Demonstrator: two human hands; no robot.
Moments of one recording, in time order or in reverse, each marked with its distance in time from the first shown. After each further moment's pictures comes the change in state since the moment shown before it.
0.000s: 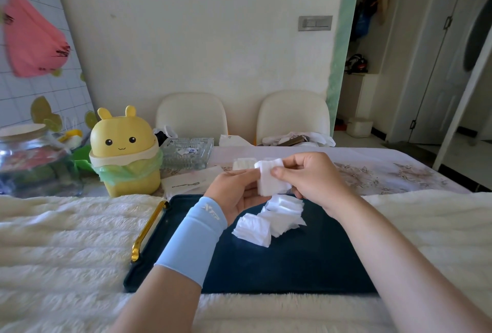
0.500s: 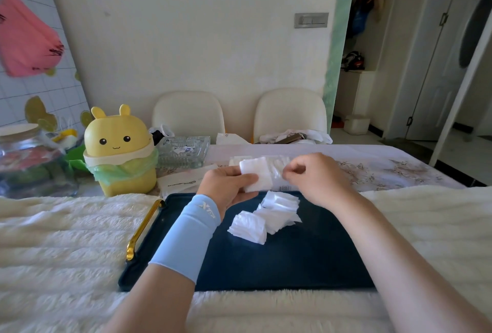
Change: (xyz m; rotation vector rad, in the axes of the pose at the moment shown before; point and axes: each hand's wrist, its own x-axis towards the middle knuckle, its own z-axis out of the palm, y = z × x) left_hand 0.007 -0.002 -0.006 0.156 0.171 0.061; right_hand 0.007 0.019 -0.015 -0.556 0.047 -0.037
